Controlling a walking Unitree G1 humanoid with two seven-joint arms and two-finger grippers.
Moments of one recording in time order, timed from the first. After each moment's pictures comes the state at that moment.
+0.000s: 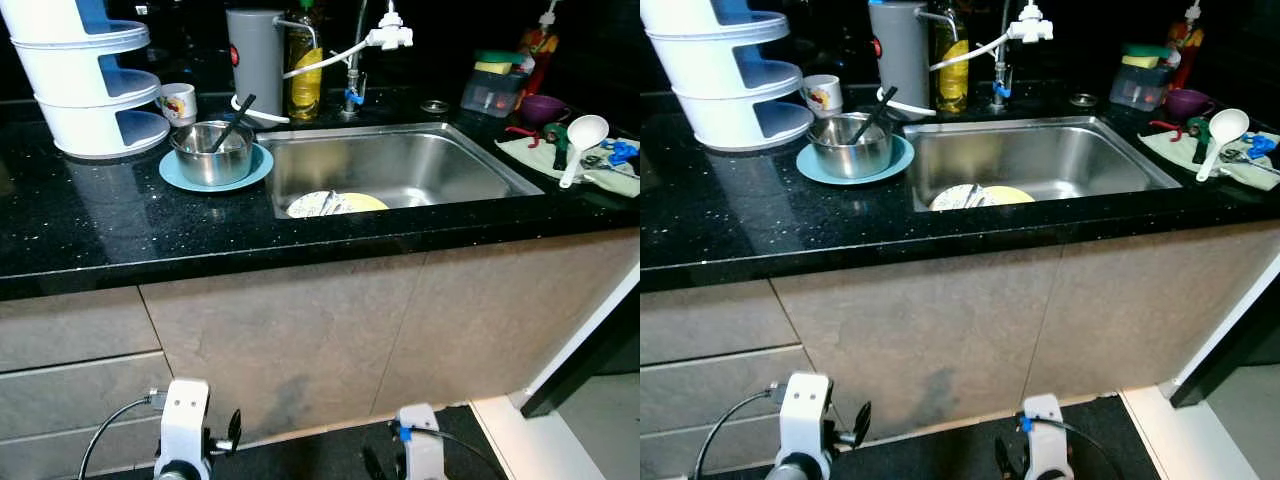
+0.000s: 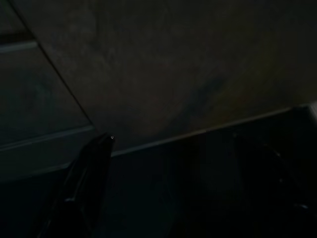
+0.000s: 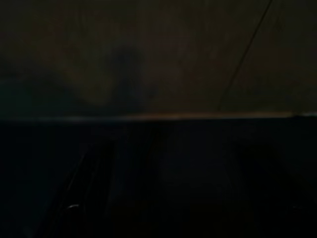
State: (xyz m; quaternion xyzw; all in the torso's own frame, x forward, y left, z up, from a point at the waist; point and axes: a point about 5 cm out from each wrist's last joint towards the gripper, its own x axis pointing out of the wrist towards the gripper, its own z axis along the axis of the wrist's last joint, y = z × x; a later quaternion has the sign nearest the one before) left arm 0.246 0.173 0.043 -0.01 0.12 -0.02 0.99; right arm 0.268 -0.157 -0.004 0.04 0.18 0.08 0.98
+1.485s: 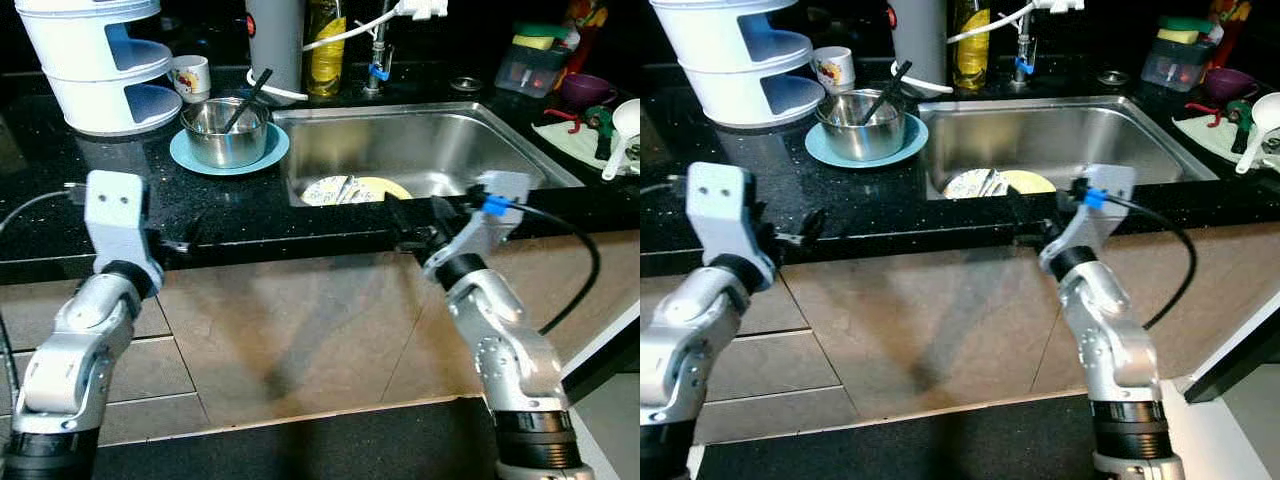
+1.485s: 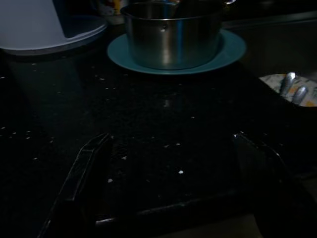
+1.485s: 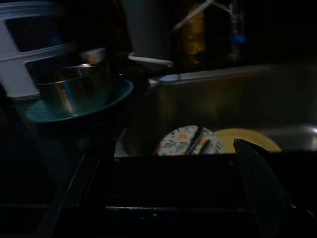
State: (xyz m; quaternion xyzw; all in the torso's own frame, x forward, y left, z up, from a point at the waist) left arm 0.321 0.206 0.271 0.03 -0.13 0.00 0.99; right arm 0.340 -0.143 0.274 0.06 -0.18 0.14 0.97
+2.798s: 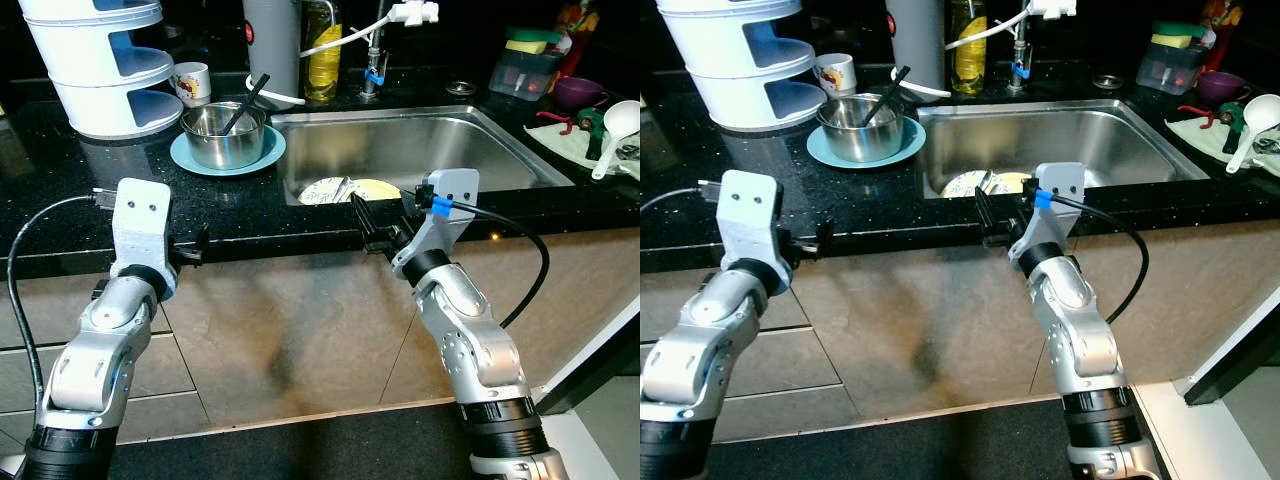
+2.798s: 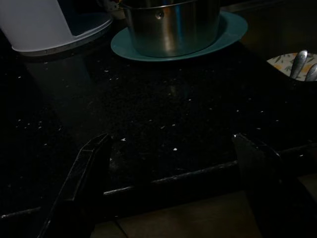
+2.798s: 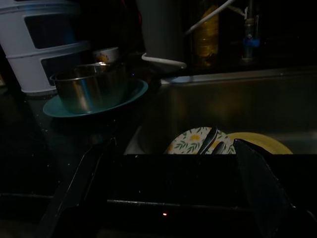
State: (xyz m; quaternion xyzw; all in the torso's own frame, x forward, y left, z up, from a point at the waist) left arm 0.322 0.198 0.263 0.07 -0.11 0.02 0.99; right arm 0.349 -0.122 0.268 0.05 -0.17 0.15 0.97
